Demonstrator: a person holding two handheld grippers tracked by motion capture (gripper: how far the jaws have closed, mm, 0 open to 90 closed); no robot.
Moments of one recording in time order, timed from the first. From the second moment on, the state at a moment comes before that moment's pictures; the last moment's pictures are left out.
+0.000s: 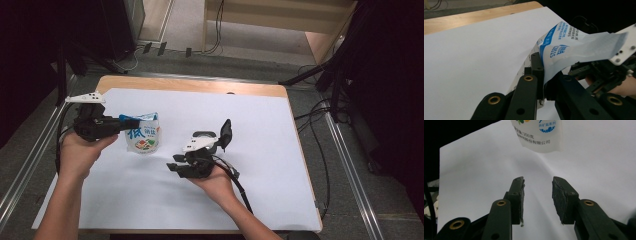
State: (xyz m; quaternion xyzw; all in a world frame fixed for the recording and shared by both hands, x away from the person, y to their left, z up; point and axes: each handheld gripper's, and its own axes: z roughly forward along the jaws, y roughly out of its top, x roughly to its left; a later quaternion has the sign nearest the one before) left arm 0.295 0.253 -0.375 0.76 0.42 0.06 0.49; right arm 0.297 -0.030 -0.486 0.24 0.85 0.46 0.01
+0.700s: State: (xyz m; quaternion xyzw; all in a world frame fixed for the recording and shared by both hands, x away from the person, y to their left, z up) left arm 0.268 0.227 -0.356 0.75 0.41 0.01 0.51; right arm 0.299 -0.002 -0.506 0.24 0.85 0.46 0.05
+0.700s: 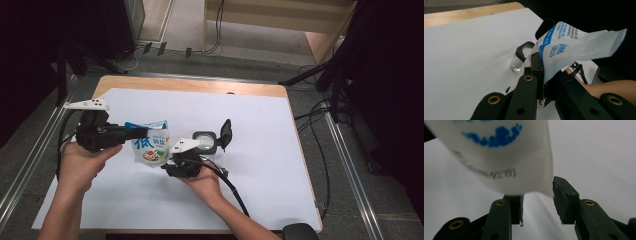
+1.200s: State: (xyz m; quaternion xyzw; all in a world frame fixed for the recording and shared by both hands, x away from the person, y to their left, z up) left arm 0.283 0.211 -0.371 0.76 0.42 0.04 0.50; right arm 0.289 0.000 -0.511 0.21 0.86 0.46 0.05
